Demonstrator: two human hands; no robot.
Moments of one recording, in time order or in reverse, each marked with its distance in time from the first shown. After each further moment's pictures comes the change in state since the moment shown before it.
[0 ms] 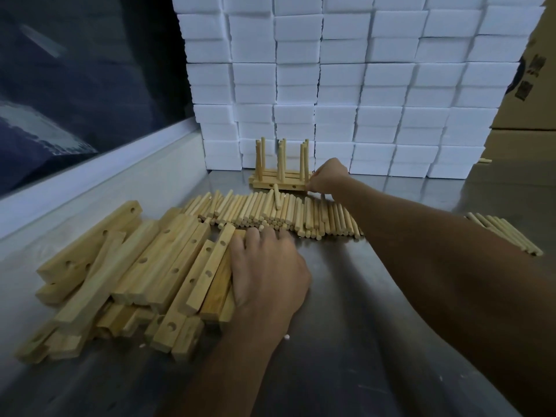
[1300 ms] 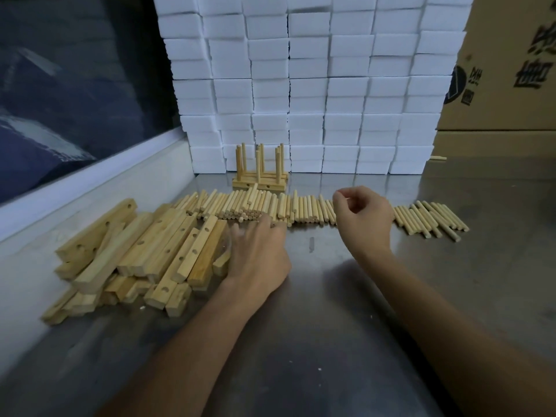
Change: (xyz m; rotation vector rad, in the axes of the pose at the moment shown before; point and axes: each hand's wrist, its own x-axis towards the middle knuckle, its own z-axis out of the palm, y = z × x) left_hand -0.015 0.015 -0.021 -0.108 -0.026 0.200; right_hand -0.204 0.068 -0.066 0.454 0.499 -0.317
